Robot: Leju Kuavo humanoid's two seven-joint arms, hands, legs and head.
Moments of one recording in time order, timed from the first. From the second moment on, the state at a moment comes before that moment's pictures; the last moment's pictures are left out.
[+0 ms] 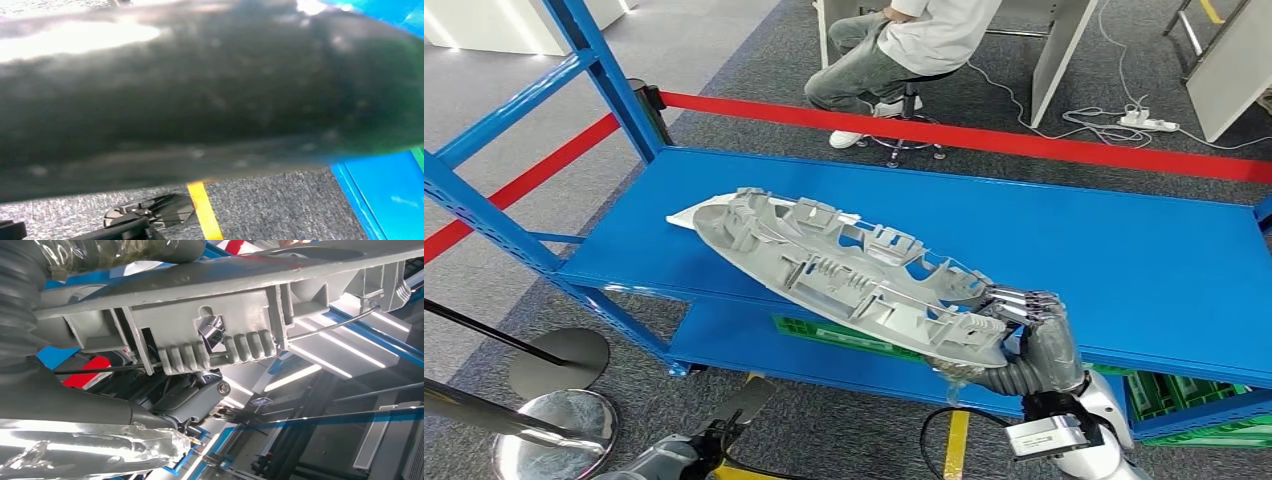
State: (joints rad) left arm -0.26 -0.18 0.68 -0.20 -0.72 -0.16 -0.49; right arm -0.18 -0.10 0.48 -1.48 0.36 -0.18 -0.69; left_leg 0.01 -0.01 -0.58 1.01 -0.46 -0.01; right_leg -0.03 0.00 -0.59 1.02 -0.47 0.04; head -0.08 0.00
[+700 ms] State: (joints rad) left arm -0.26 -0.17 0.68 -0.20 -0.72 -0.17 -0.49; right arm -0.19 -0.10 0.48 -1.48 0.36 -0.18 -0.69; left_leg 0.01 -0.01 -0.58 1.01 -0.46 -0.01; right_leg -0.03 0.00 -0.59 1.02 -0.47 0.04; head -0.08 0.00
